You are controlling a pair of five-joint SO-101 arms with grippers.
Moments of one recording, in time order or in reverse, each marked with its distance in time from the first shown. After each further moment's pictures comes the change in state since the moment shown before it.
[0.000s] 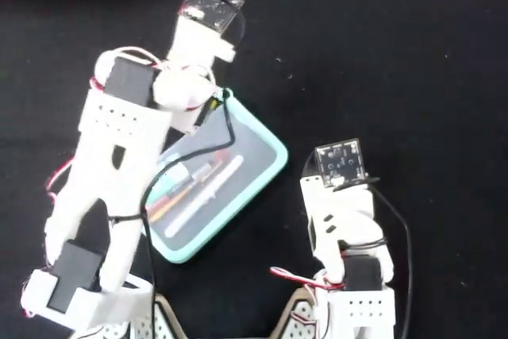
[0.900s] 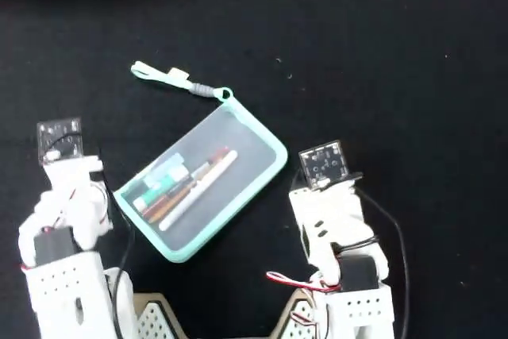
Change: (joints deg) left arm -37.4 -68.7 89.6 -31.8 -0.5; right arm -5.0 0.0 0.0 11.0 0.0
